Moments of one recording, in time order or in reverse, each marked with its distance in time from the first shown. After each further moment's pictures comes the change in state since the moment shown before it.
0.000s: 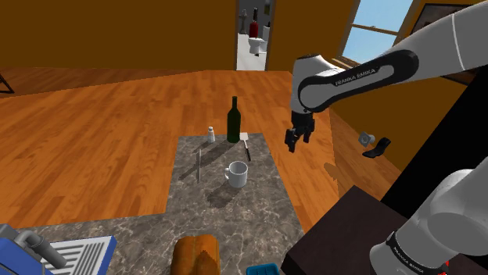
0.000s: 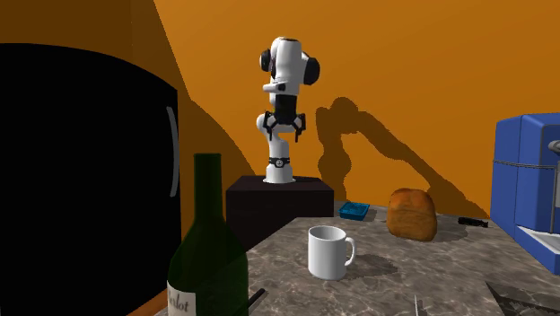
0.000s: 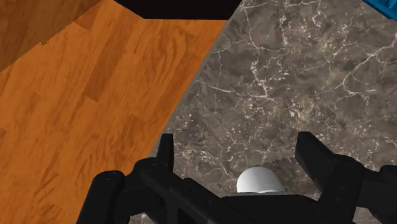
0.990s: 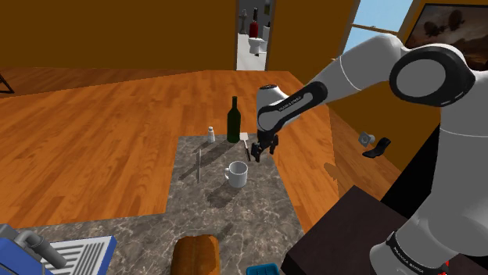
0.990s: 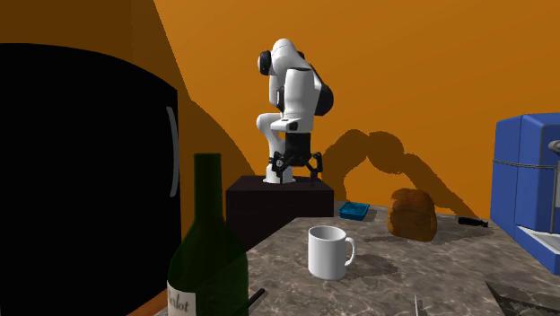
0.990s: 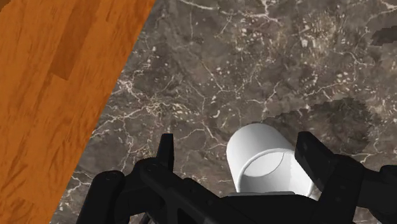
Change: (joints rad) arm 0.024 0.569 0.014 0.365 0.000 0.233 0.062
